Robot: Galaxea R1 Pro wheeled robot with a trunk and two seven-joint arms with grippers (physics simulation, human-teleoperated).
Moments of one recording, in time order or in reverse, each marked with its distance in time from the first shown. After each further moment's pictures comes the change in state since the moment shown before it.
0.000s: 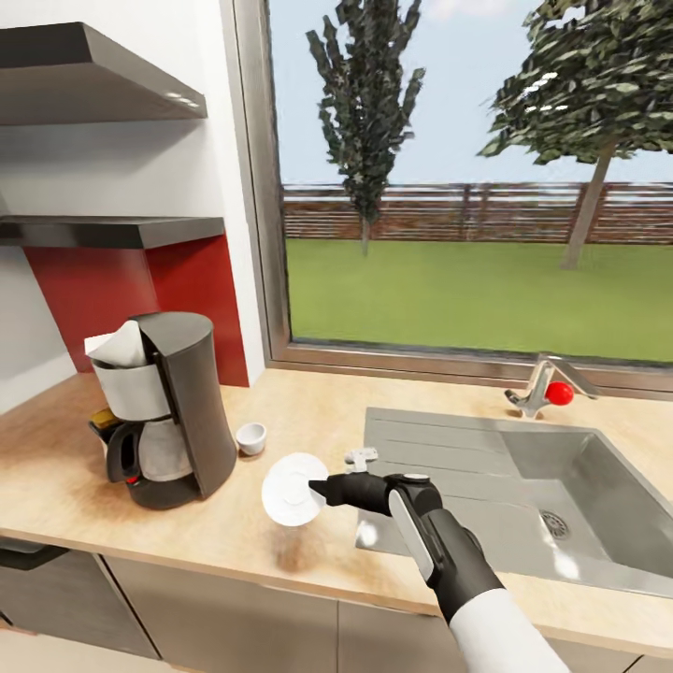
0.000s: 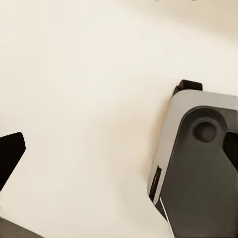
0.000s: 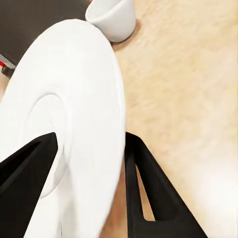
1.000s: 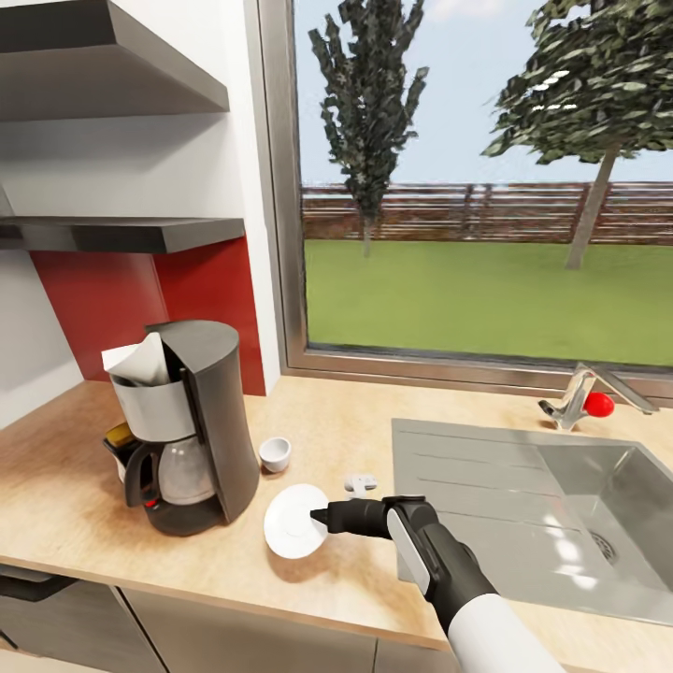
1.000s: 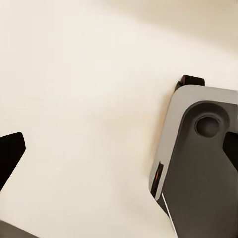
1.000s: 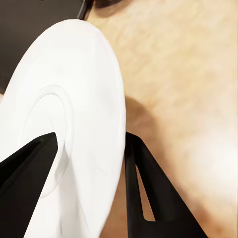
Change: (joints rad) left arm 0.011 0.000 -0.002 0.000 0.001 -0.001 0.000; right arm 0.000 0.000 -0.001 0.161 -0.002 -0.001 0.001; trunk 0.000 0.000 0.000
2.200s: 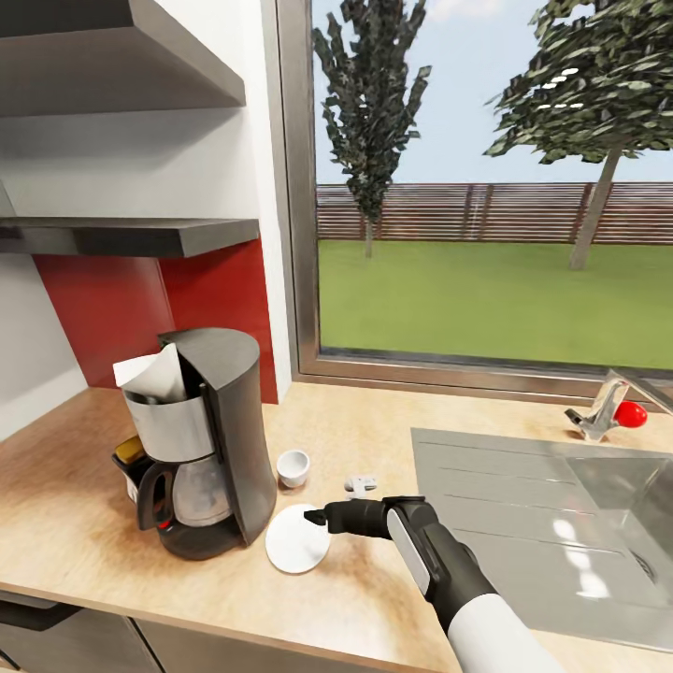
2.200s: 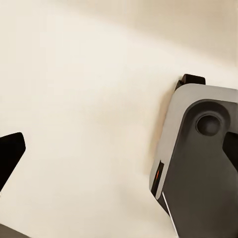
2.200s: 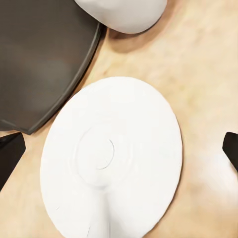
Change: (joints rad) left arm 0.003 0.001 0.001 0.000 0.001 0.000 0.000; right arm 0.000 0.000 0.000 0.002 -0.001 0.002 0.000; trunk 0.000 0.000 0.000
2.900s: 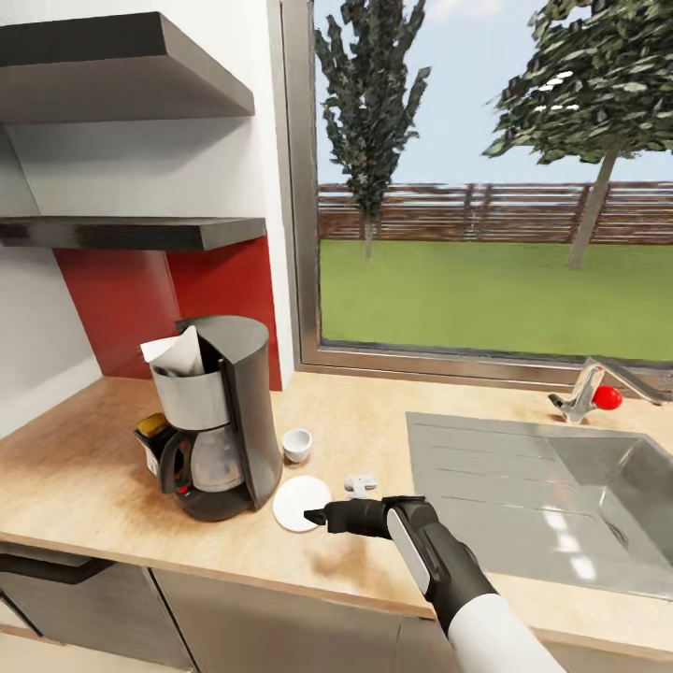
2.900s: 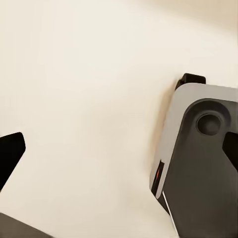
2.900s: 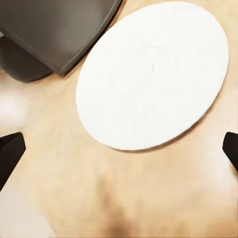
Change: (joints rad) left arm 0.002 0.000 0.000 0.000 0.000 0.000 0.000; right arm 0.000 0.000 0.000 -0.002 0.000 -0.001 0.000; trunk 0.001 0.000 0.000
